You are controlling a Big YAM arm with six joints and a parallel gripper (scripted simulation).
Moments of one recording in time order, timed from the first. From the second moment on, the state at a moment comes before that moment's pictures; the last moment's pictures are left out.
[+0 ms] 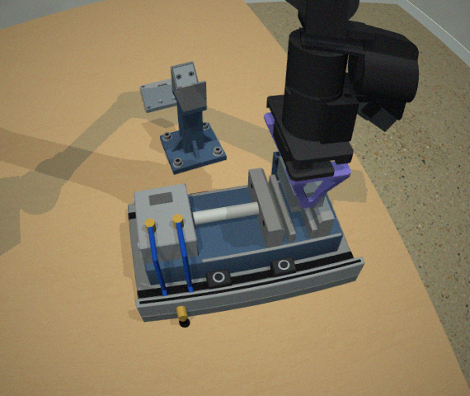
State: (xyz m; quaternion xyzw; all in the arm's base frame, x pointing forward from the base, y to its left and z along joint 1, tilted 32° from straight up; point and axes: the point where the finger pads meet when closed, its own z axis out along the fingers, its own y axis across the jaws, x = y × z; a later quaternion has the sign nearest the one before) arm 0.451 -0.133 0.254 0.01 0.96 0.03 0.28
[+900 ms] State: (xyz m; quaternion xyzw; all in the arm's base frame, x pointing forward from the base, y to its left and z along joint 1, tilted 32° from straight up) arm 0.451 -0.133 0.254 0.01 0.96 0.03 0.28
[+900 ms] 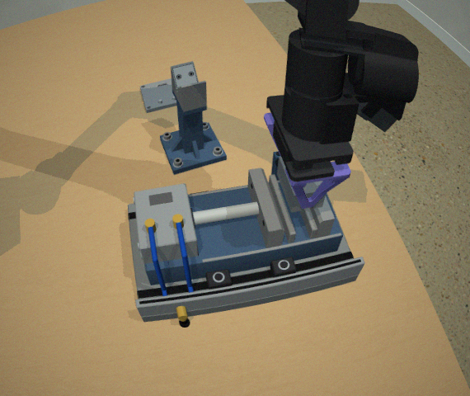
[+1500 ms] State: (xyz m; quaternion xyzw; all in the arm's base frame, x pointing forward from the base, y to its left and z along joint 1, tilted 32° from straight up) arm 0.454 -0.132 0.246 0.01 0.96 0.03 0.27
